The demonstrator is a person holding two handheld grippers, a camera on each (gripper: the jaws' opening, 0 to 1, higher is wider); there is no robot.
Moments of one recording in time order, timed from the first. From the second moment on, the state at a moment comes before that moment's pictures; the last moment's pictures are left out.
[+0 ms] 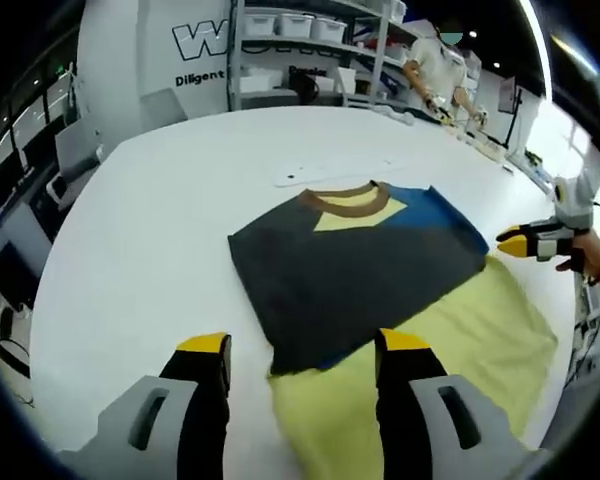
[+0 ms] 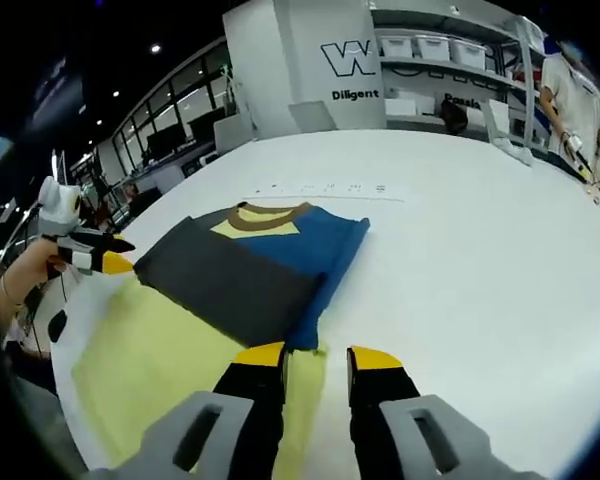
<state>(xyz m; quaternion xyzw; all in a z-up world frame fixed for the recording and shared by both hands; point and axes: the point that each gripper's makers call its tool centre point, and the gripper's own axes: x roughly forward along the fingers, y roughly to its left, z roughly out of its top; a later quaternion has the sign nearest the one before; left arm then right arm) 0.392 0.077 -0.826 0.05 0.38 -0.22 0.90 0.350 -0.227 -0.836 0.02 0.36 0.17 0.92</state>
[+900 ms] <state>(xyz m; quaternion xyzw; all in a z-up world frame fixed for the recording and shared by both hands) 0.352 0.080 -0.825 0.04 0.38 -0.23 0.89 0.336 -0.227 -0.863 -0.01 0.39 0.18 0.91</state>
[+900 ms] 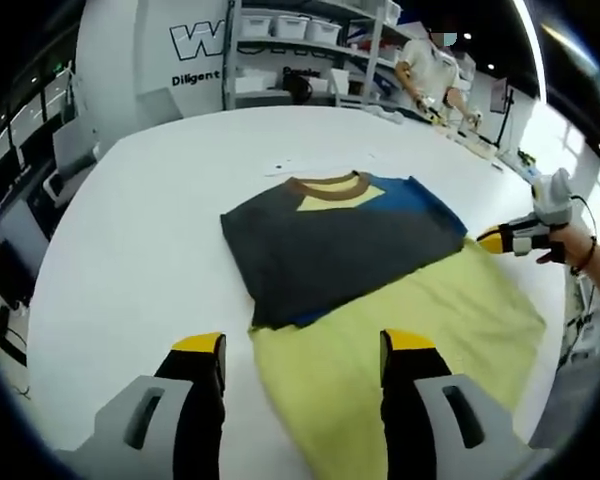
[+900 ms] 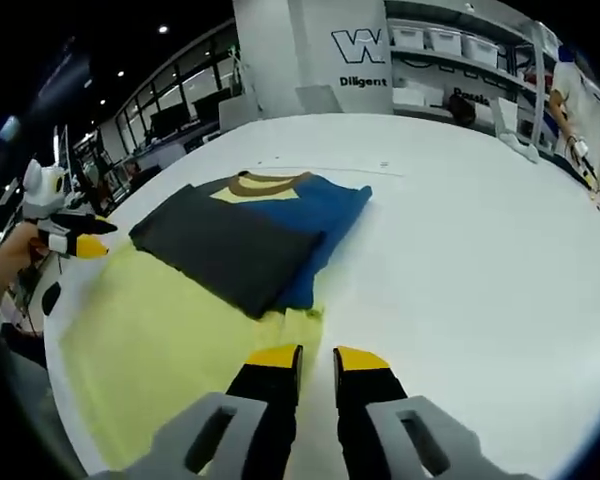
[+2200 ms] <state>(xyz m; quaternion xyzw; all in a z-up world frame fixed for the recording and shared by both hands) 0.292 0.080 -0.815 0.05 0.38 -0.25 0.89 0.339 -0.246 -0.867 -0.09 0.40 0.13 0.90</state>
